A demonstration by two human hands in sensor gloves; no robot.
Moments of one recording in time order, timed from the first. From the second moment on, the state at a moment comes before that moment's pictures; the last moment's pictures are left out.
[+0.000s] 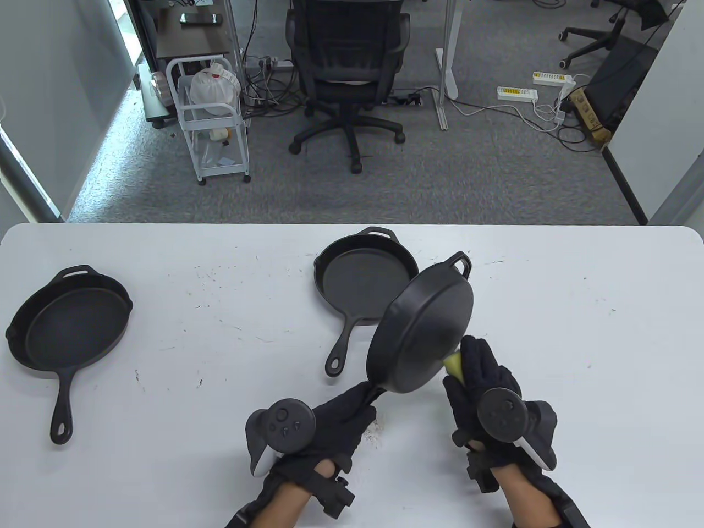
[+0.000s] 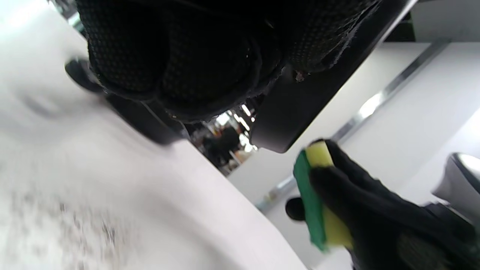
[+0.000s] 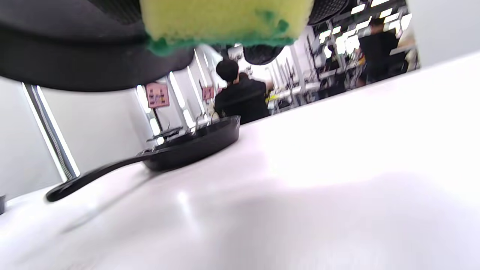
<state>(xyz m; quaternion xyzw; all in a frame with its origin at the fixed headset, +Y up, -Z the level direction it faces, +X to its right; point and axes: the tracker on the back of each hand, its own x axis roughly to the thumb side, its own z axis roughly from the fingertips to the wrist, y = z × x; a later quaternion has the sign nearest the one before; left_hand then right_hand) -0.110 -0.714 -0.267 0.05 -0.16 0.42 0.89 0.200 -0.715 -0.280 0.06 -0.05 0.98 0.20</state>
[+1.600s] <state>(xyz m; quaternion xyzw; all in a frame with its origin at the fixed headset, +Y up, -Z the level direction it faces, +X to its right) -0.198 -0.716 -0.408 0.08 0.06 0.07 0.99 0.196 -0.728 -0.290 0.10 0.04 0.96 0.24</state>
